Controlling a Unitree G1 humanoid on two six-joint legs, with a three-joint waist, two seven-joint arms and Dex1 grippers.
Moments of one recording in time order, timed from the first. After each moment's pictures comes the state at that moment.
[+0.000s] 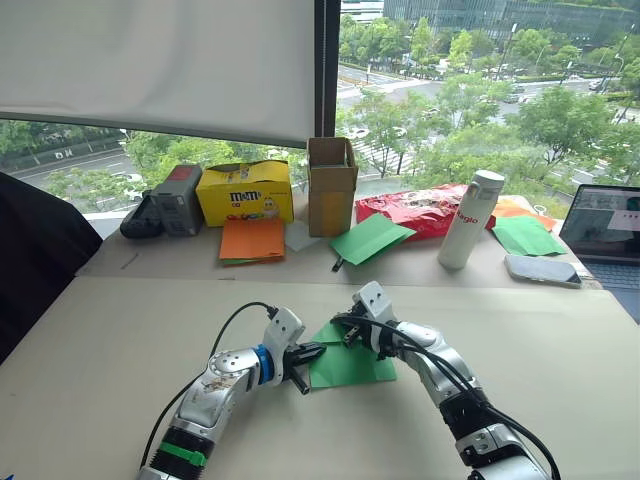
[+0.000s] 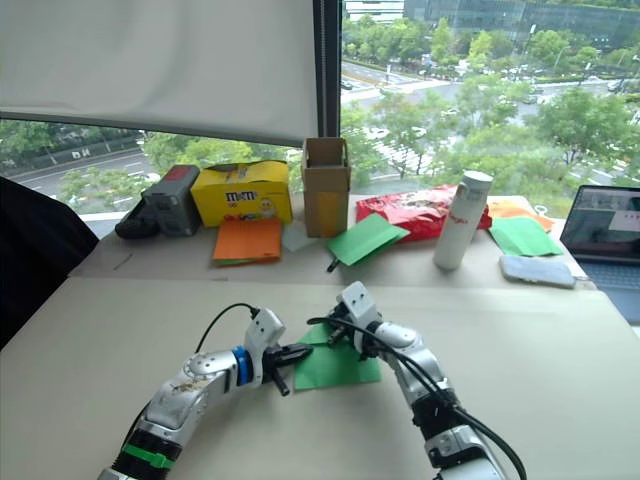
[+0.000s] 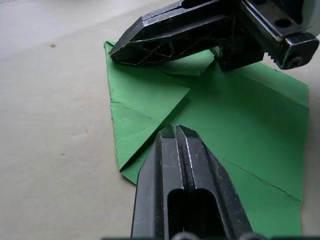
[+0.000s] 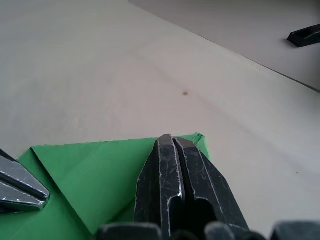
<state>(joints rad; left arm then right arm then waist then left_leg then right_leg) -0.28 0.30 -0.21 0.02 -0.20 0.50 -0.74 -0.52 -0.22 0.19 0.33 0.08 0.36 0.58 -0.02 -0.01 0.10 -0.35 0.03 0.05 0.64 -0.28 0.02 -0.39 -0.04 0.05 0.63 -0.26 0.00</state>
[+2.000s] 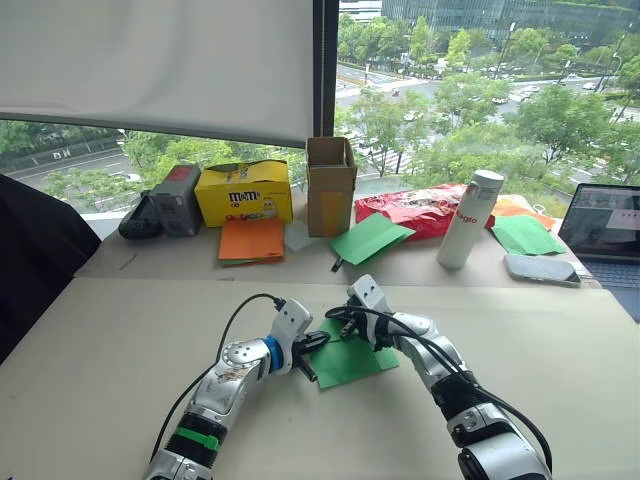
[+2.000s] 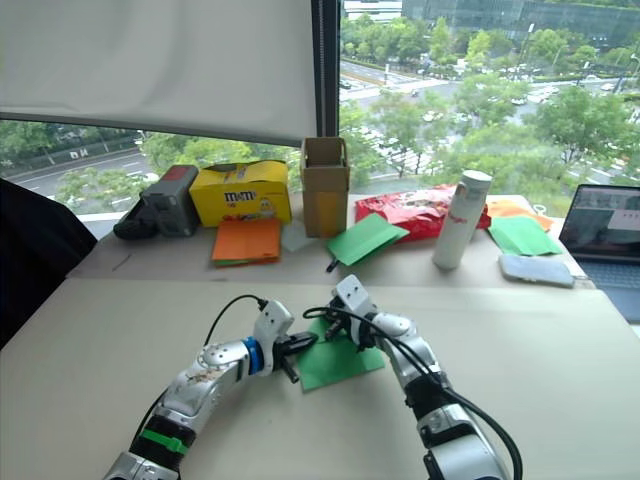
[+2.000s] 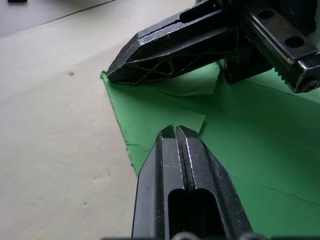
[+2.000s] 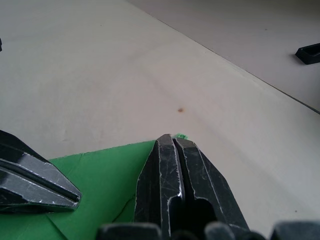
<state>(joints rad) -0.36 0.26 -0.22 0.14 -0.16 0.41 -0.68 -0.63 -0.19 0.19 0.50 0.02 0.27 0.66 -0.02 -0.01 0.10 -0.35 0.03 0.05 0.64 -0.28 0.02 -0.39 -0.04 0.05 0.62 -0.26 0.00</state>
